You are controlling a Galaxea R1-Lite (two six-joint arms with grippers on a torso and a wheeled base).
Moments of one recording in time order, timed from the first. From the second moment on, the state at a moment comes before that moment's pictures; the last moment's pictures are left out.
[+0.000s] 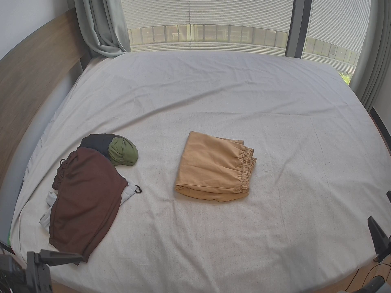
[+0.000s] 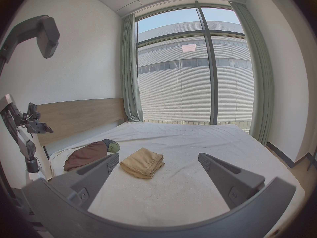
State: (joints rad) left arm -0.30 0.56 -0.02 -0.47 -0.76 0.01; right arm 0.03 0.40 -0.02 -0.50 0.29 -0.02
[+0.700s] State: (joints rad) left arm -0.04 0.07 -0.02 -0.21 -0.49 -0.12; right arm -0.01 0.02 -0.02 -0.07 -0.03 0.00
